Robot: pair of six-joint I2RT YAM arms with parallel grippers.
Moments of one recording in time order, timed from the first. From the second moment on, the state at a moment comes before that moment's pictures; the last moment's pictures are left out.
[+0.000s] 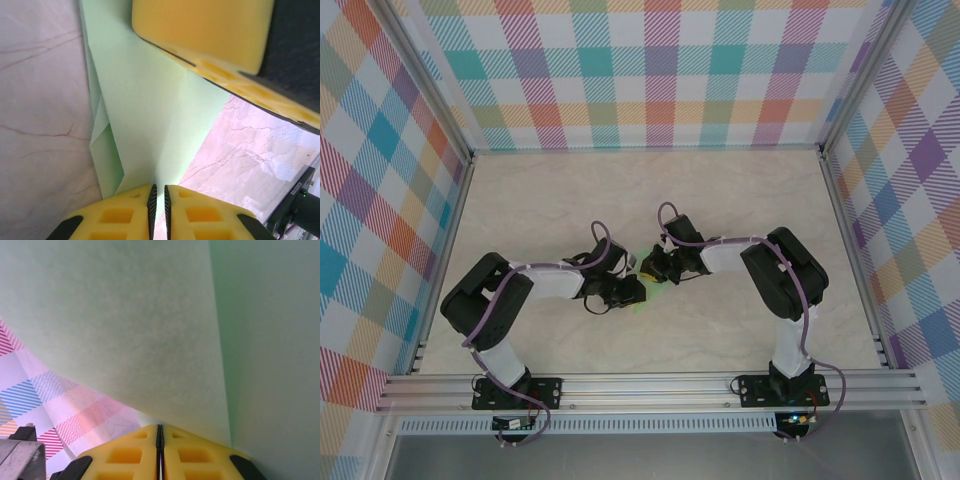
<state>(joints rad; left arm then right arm) -0.67 1.71 0.76 -0.08 0.49 -0.79 0.63 1.94 0.99 -0.01 -0.53 1.06</state>
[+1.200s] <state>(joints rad) -0.67 1.47 0.64 -0.27 0.47 -0.71 0.63 1.95 1.00 -0.01 -0.55 1.06</state>
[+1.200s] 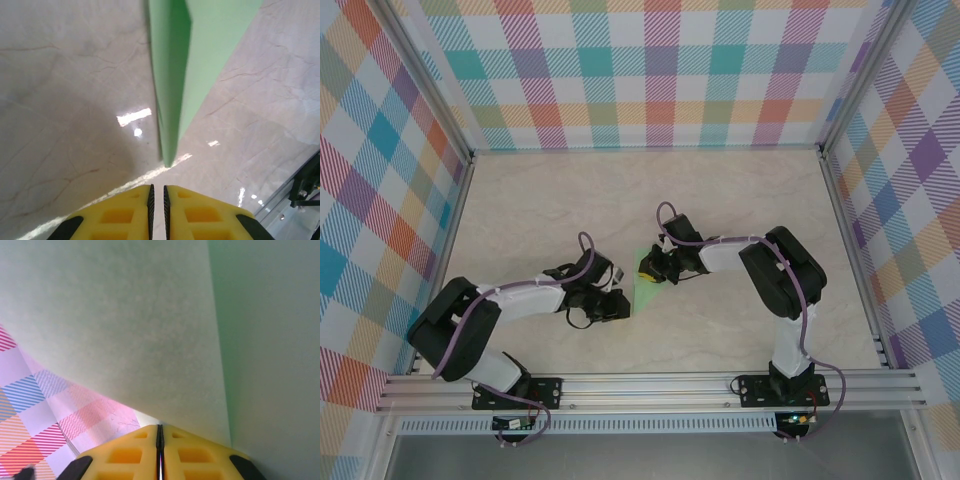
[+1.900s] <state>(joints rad) -0.67 1.67 0.78 -0.15 0.49 -0.77 0.63 1.95 1.00 -0.01 -0.56 1.06</state>
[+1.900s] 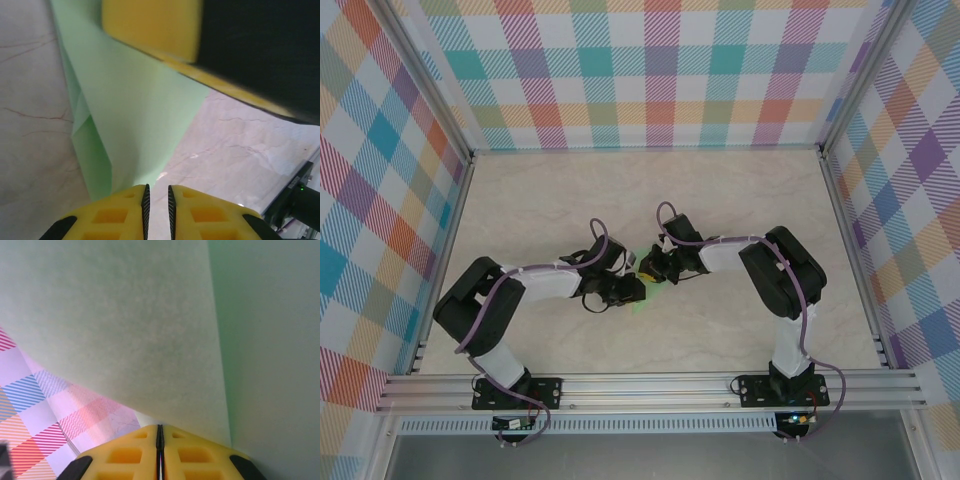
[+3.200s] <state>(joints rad) -0.67 1.54 0.69 -0.28 0.46 -0.70 0.63 1.95 1.02 -0.03 -0.56 1.06</state>
